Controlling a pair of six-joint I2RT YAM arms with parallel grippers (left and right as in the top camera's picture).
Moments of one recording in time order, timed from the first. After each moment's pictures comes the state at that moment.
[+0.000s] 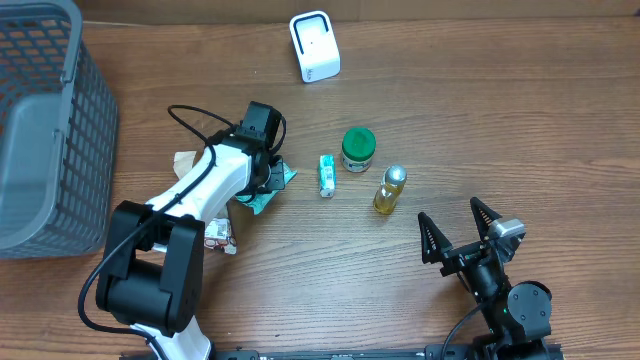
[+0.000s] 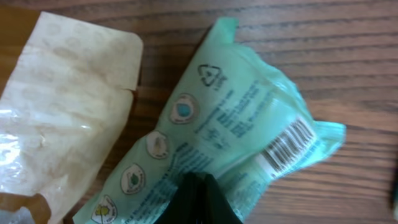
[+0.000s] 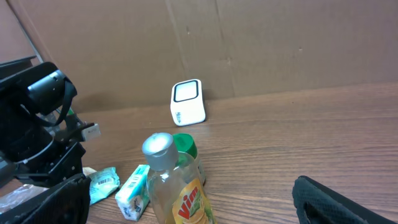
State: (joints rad) left arm -0.31 1.86 1.18 -0.69 -0.06 -0.39; right arm 0.20 0.01 0.02 -0.02 -0.14 0.25
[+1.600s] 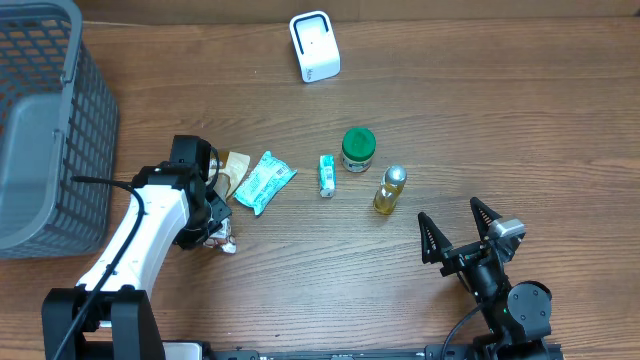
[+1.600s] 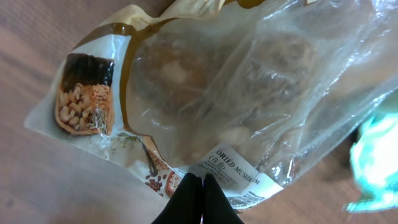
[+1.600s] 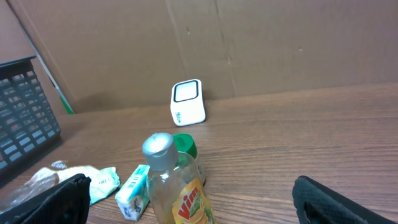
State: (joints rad) left arm -0.05 1.53 0.93 -0.92 -0.08 -0.77; right arm 0.20 0.01 0.02 -0.02 -0.14 0.25
